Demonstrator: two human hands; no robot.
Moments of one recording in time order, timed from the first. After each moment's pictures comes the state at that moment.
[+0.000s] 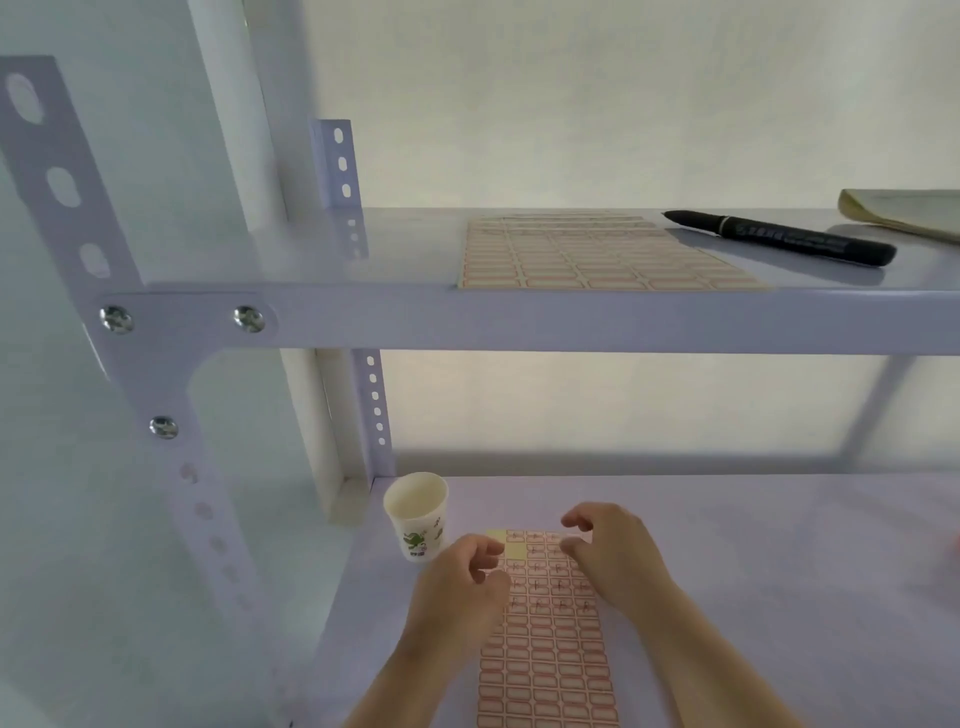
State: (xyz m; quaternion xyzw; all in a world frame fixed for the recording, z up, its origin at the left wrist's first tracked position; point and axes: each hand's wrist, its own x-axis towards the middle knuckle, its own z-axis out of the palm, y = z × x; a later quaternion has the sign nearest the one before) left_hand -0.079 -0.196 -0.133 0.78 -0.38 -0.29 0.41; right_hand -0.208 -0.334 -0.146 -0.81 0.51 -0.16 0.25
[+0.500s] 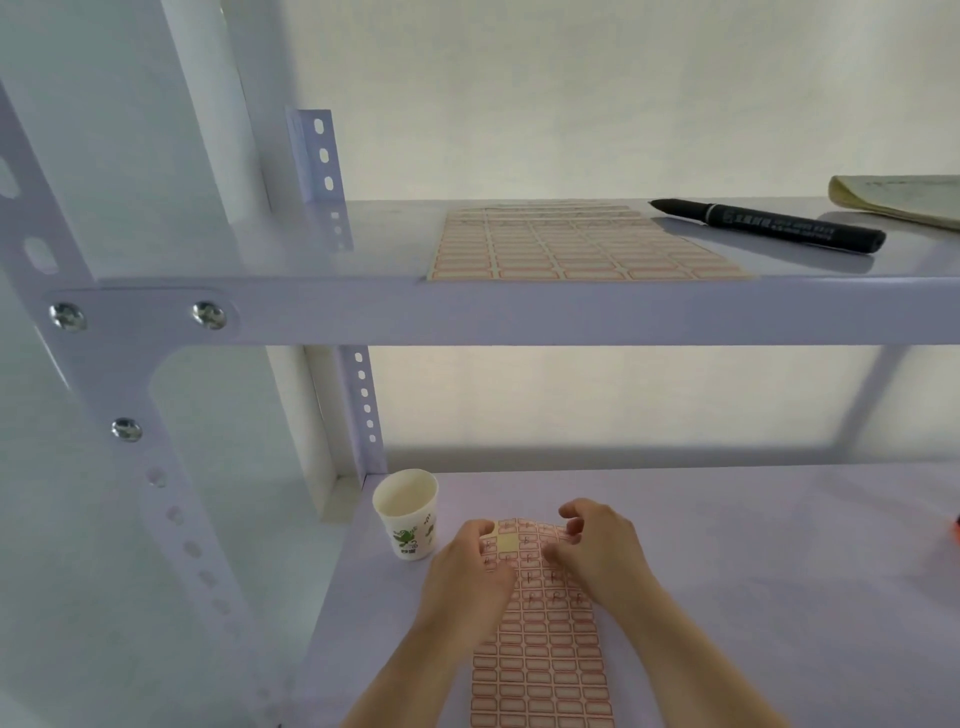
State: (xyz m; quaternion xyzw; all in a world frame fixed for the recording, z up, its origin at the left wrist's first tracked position) left_hand -0.086 -0.217 -0.133 0.79 -0.40 -0.27 0.37; right_hand -0.204 -0.335 -0.155 -0.77 0.53 -0.18 0.30
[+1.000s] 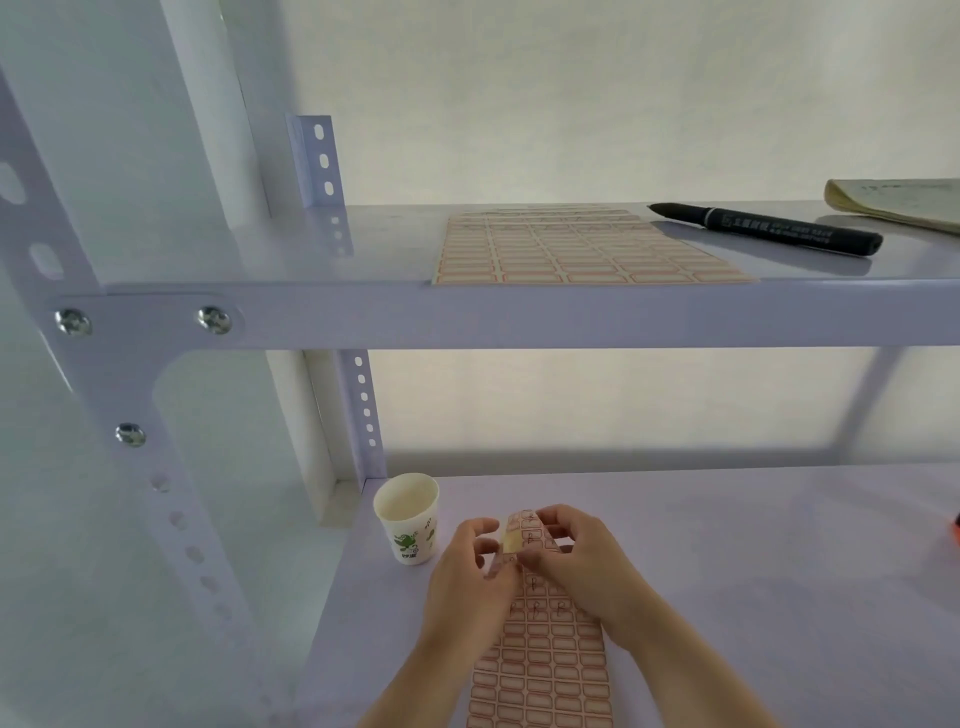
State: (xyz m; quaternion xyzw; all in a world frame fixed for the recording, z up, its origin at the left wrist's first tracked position) left_hand -0.086 -0.221 -0.153 0.75 -0.36 -0.29 0.48; right_hand -0.205 -0.308 -0.141 -0.72 0.42 -0.23 0.50
